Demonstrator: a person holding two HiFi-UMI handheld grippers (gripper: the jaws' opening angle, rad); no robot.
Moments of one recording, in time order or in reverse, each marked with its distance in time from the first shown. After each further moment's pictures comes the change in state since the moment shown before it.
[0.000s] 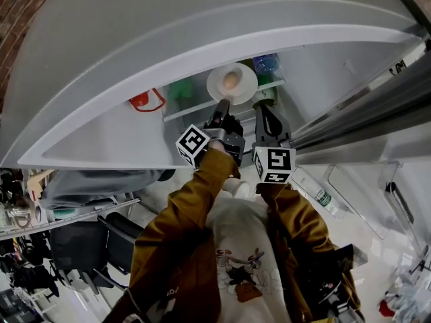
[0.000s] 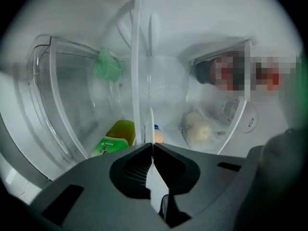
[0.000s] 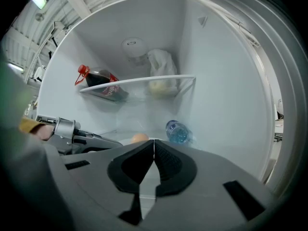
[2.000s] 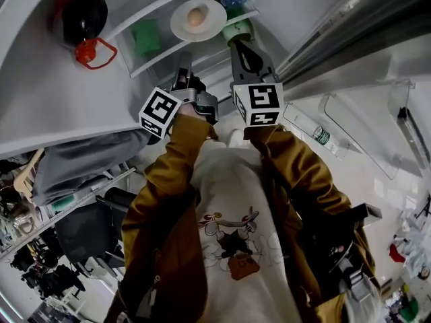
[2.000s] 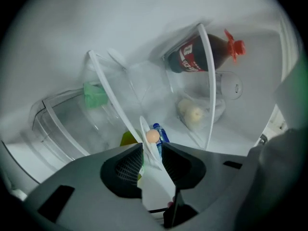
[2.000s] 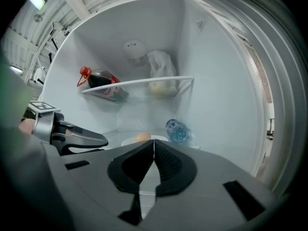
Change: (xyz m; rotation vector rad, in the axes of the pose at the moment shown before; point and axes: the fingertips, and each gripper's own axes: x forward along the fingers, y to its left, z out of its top) left arm -0.045 -0.019 0.008 0.411 0.024 0.080; right arm -0.009 0.002 -0.001 0.015 -0.002 -0.004
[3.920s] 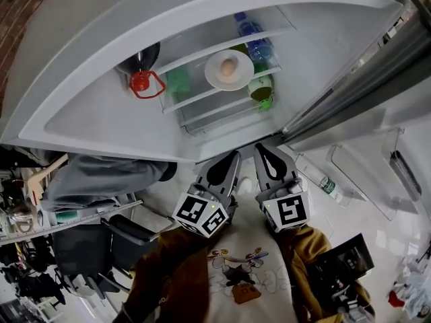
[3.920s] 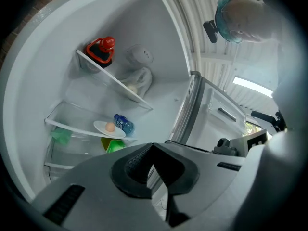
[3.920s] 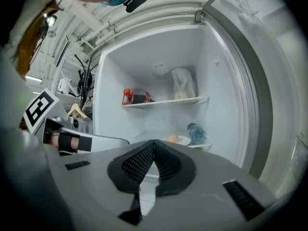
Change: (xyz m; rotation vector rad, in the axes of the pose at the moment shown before) left arm -0.129 -0.095 -0.080 0.747 0.251 -0.233; right arm -0.131 0.076 0.027 -0.022 0.026 0.216
